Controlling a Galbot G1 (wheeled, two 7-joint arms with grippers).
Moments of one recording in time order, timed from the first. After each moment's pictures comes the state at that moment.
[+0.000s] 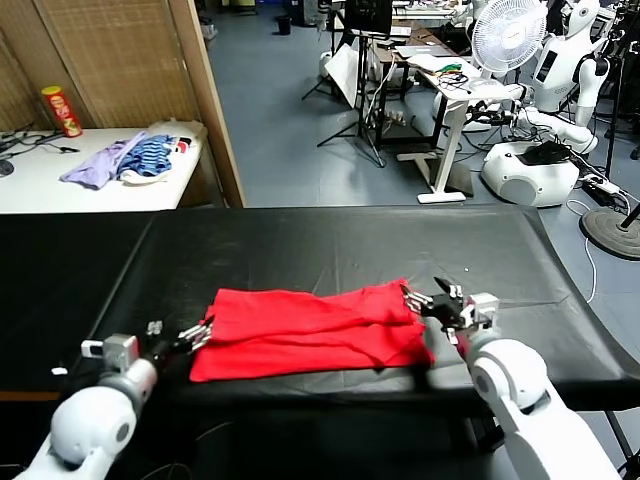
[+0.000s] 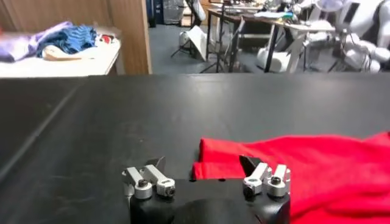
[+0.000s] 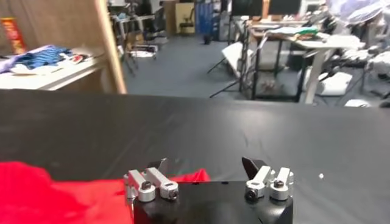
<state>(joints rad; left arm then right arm) 1.31 -1.03 -0.56 -1.98 -0.68 0.56 -0.11 -0.98 1.17 0.30 1.74 0.52 -0.58 0.16</state>
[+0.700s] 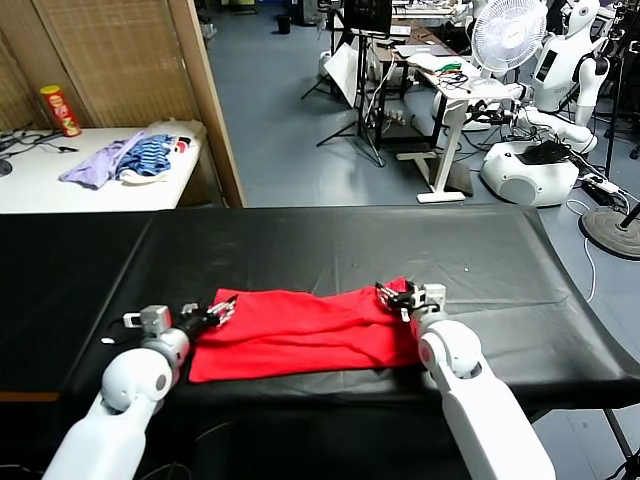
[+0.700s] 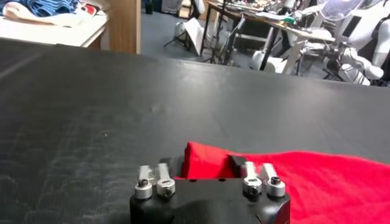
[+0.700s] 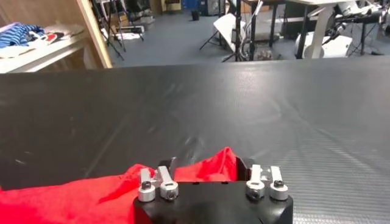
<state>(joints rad) 1.15 -1.10 -0.46 -1.78 -0.63 0.50 -0.08 -0.95 1.31 0.27 1.62 0.41 -0.53 0.20</state>
